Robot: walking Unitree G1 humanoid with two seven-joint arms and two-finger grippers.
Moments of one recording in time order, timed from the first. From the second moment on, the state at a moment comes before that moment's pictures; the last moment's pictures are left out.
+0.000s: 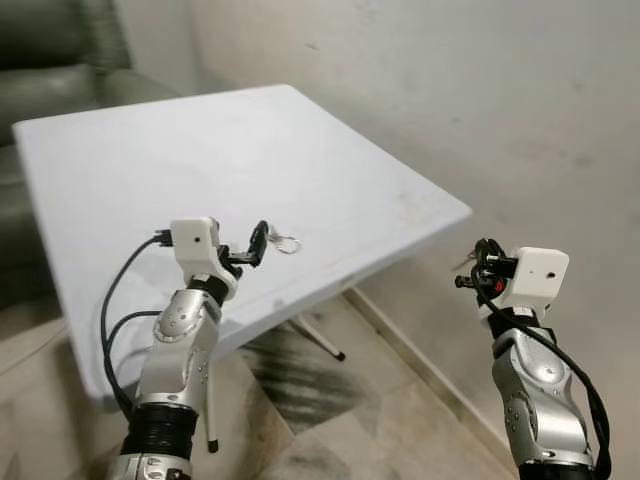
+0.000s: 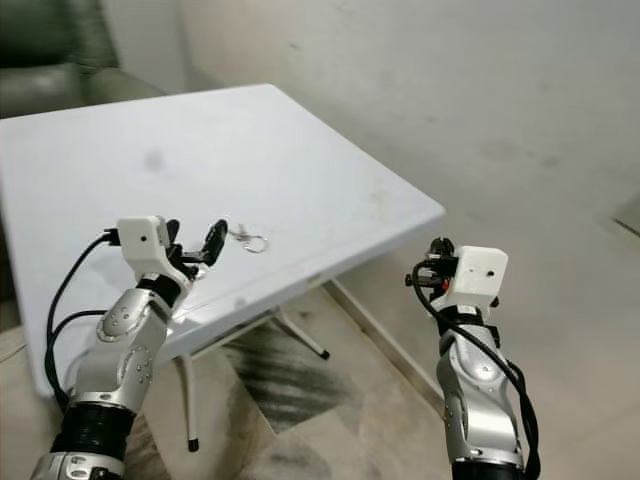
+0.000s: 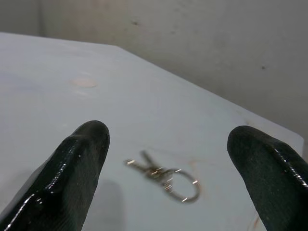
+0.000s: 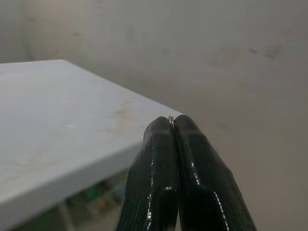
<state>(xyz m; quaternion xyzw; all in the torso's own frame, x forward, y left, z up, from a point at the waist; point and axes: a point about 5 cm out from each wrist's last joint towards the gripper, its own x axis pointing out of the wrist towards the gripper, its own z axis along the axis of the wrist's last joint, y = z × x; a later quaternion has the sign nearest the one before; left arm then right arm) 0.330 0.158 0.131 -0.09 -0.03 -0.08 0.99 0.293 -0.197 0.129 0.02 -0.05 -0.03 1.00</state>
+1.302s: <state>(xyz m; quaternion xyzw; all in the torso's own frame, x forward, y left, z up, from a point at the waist) 0.334 0.142 0.129 -0.07 -0.03 -0.09 0.99 0.288 -0.206 0.124 0.01 -0.04 -0.04 1.00</state>
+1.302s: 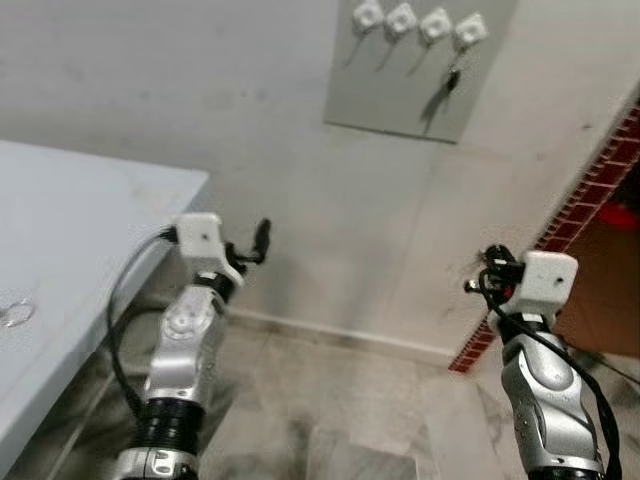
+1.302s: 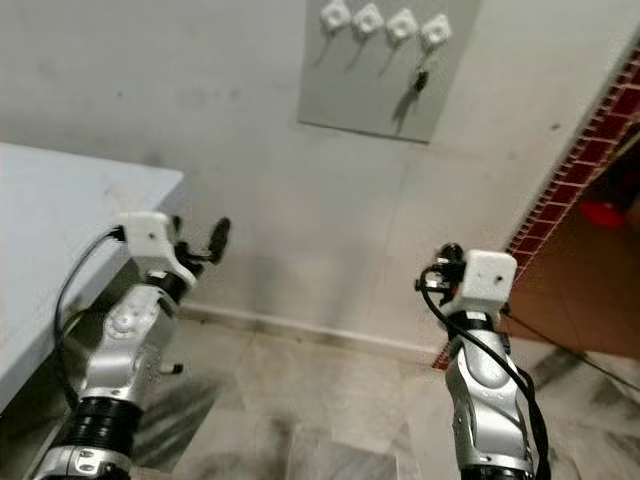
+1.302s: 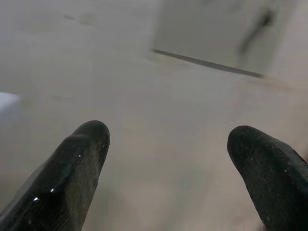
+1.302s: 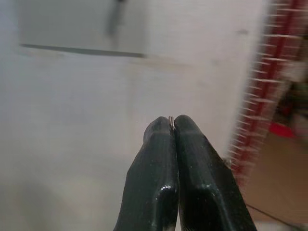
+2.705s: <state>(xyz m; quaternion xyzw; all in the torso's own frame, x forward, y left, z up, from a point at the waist) 0.334 0.140 0.124 -0.11 0.00 -0.10 0.99 0.283 -0.206 0.130 0.00 -0.06 -0.01 1.00</state>
